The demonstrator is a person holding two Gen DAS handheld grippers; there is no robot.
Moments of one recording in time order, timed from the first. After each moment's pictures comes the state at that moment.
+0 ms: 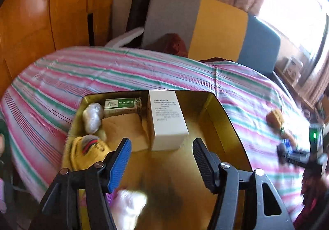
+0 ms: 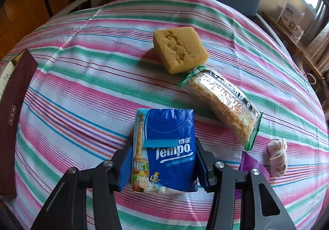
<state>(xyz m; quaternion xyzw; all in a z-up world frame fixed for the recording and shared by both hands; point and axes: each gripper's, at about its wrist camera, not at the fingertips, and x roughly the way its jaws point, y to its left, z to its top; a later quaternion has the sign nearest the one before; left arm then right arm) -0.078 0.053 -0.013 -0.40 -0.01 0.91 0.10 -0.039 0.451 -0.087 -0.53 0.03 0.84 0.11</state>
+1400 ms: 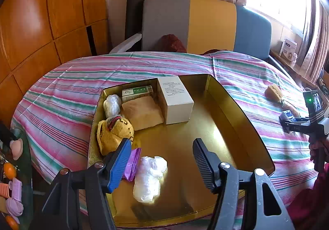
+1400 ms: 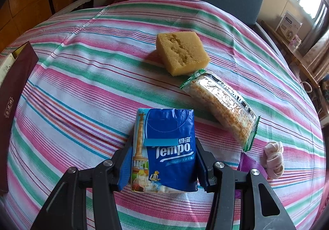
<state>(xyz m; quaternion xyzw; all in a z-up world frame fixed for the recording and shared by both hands) -0.024 0.033 -0.012 -0.39 0.04 0.92 0.10 -0.039 0.441 -0.089 -0.51 0.00 0.85 0.11</state>
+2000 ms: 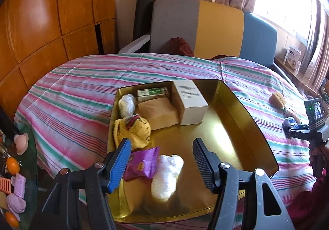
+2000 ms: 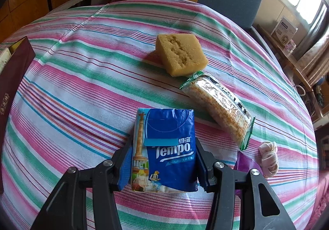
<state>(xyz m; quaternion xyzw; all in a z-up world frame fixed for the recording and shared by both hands) -0.020 -0.001 -0.004 -0.38 0.02 0.92 0.09 -0.041 0.437 -0.089 -0.51 -0.02 0.85 0.15</state>
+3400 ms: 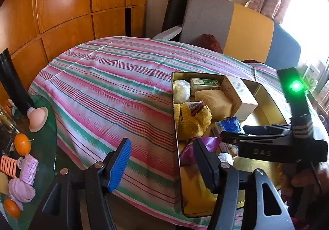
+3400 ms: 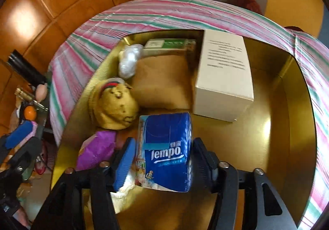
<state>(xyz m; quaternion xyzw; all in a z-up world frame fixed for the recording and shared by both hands) -0.034 -0.094 -0.030 -0.41 -0.03 0.91 0.02 -0.124 0.083 -0.067 -0.52 0.02 0.84 -0.16</state>
